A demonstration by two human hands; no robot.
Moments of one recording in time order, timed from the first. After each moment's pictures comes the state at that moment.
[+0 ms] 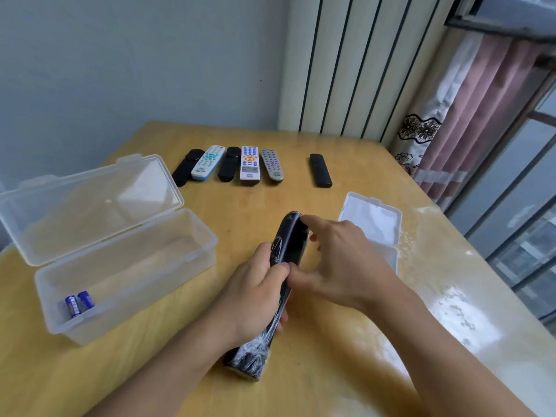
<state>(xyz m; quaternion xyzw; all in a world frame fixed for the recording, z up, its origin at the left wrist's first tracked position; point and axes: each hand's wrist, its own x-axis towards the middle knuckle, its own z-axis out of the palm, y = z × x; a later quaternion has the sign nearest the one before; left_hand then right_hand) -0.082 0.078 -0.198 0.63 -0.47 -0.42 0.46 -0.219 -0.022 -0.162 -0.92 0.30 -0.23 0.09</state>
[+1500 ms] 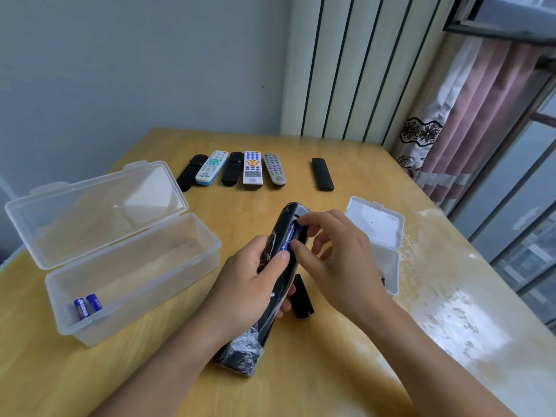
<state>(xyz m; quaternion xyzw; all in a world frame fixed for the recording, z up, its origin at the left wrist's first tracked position) -0.073 0.078 -0.194 0.58 -0.46 -0.40 0.53 -0.214 -0.013 -0.176 -0.84 0.34 -0.38 0.20</state>
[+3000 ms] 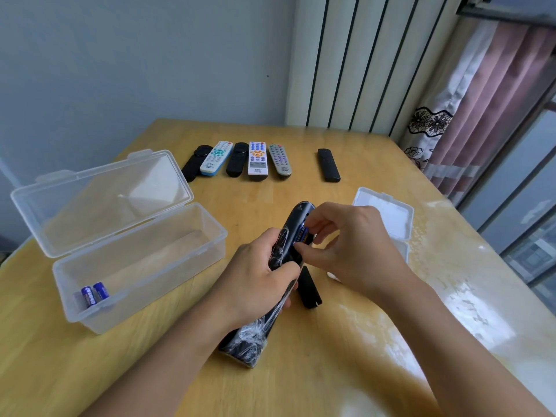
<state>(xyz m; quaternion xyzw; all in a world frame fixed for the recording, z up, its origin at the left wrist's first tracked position) -0.070 0.075 -0.194 0.62 -0.52 -0.37 0.46 -0.218 -0.023 -0.157 -0.89 0.30 -0.32 0.16</state>
